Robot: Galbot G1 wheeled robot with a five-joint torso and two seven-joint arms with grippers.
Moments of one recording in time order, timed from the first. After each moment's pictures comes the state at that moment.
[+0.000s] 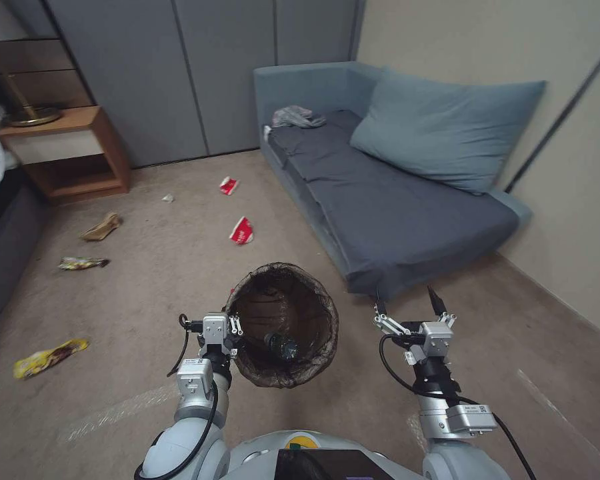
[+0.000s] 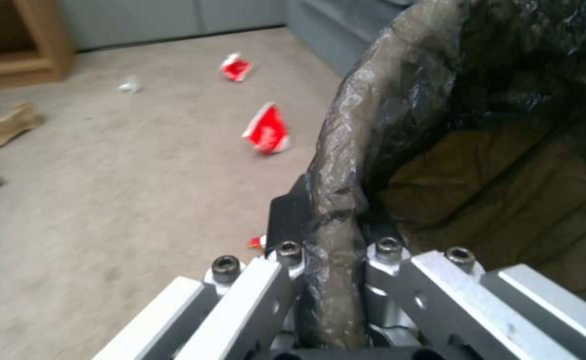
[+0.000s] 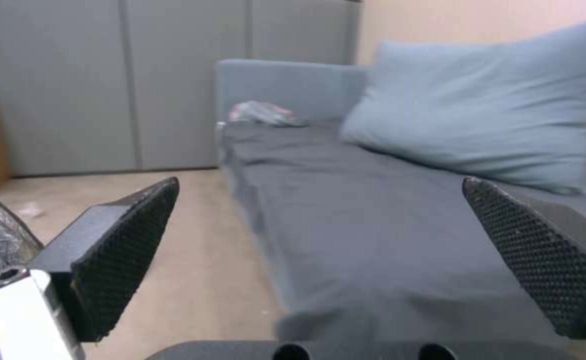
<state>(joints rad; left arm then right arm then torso) 1.78 -1.47 -0.28 -2.40 0.00 0.37 -0.27 -1.89 1.61 0.56 2.33 -0.03 0.23 -0.05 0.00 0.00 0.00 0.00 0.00</state>
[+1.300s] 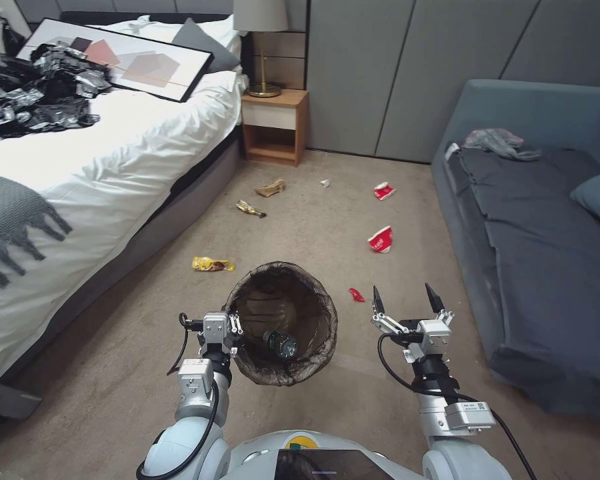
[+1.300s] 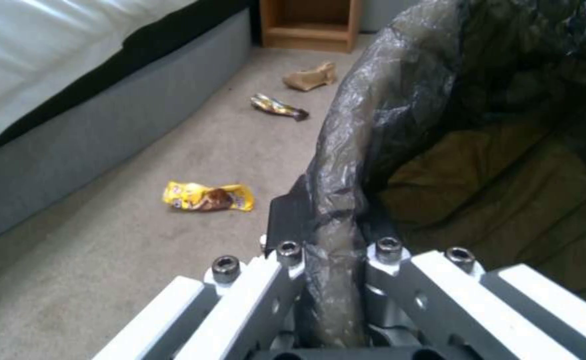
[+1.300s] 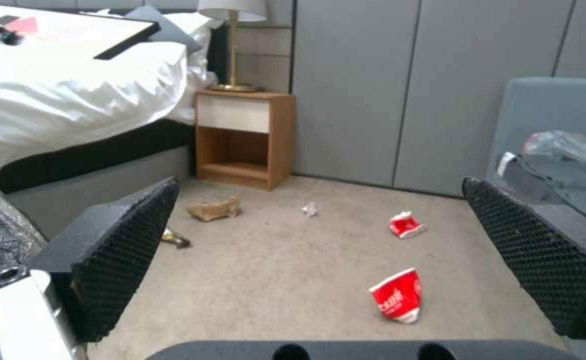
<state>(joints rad) 1.78 -1.47 -0.29 -2.39 0.01 0.36 -0.27 -1.88 1.61 0.57 2.33 -0.04 0.23 -0.07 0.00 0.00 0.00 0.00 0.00</state>
